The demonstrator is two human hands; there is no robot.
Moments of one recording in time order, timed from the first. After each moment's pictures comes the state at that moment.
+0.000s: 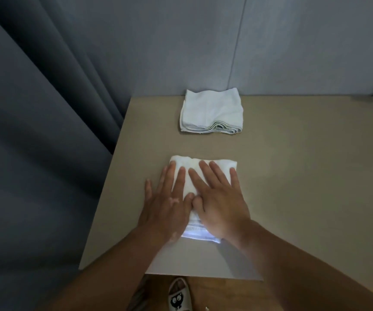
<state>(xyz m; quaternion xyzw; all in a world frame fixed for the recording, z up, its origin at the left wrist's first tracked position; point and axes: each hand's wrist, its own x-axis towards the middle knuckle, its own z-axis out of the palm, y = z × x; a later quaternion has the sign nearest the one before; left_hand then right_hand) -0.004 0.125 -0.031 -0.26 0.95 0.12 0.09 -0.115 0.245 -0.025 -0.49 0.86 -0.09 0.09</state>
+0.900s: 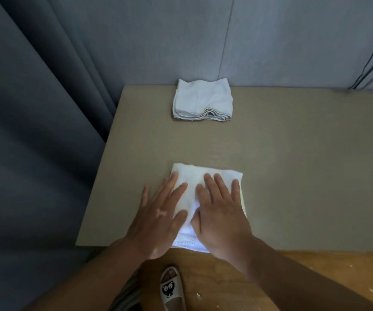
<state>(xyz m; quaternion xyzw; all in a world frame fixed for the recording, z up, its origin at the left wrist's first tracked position) 0.059 0.153 -0.027 -0.16 0.96 0.23 0.06 -0.056 0.300 -0.016 -0.46 0.88 -0.04 0.10</state>
